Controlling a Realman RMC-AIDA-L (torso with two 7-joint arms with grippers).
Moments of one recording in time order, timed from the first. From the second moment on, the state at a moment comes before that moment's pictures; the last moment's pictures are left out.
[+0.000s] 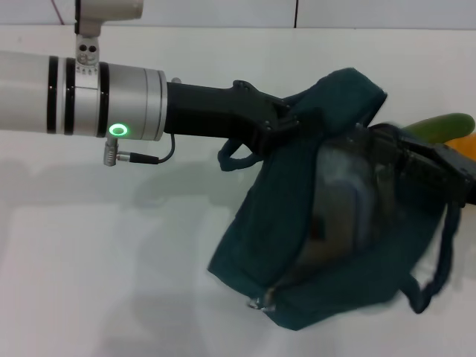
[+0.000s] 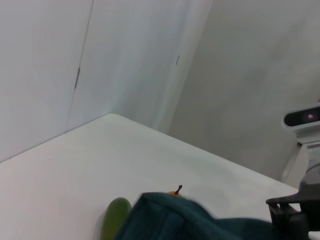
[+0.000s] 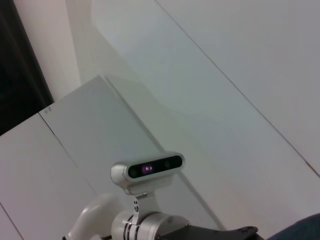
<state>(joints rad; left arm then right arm) -0.53 -2.09 1.31 1.07 1.71 1.38 -1.91 0.46 2.01 -0.94 -0.31 -1.40 -1.82 1.43</state>
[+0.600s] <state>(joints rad) -0.52 -2.09 1.31 1.07 1.71 1.38 -1.90 0.28 1.99 -0.79 -0.56 -1.38 -1.70 1.45</state>
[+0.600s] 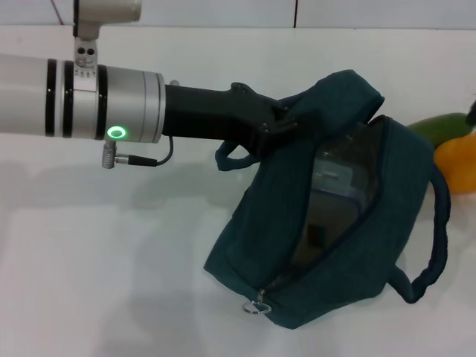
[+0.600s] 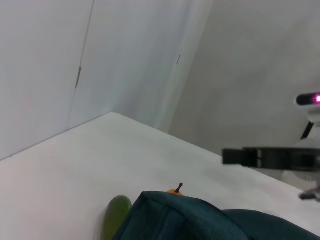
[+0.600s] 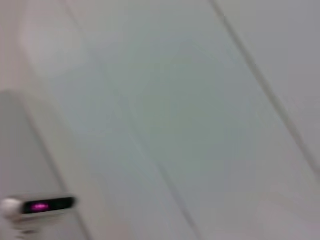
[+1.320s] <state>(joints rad) -0.52 -2.09 1.30 1.00 1.65 1.38 -1.85 0.43 1.93 -0.79 -1.04 -1.71 -1.59 1.86</state>
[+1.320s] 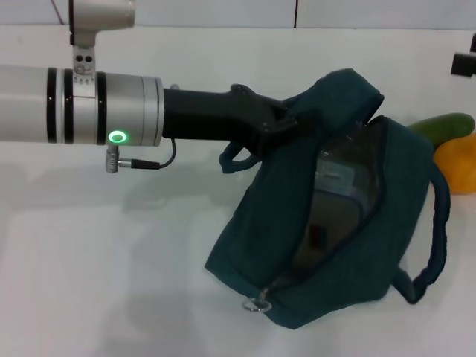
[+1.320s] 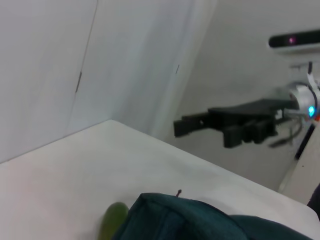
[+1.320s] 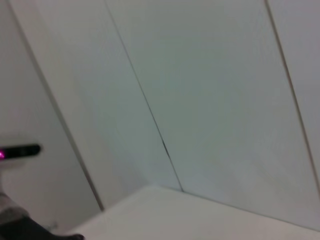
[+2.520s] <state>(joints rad) -0.52 -2.09 1.30 0.87 1.45 1.28 -1.71 0.84 1.89 -1.04 -0.97 -2.60 -1.48 1.96</state>
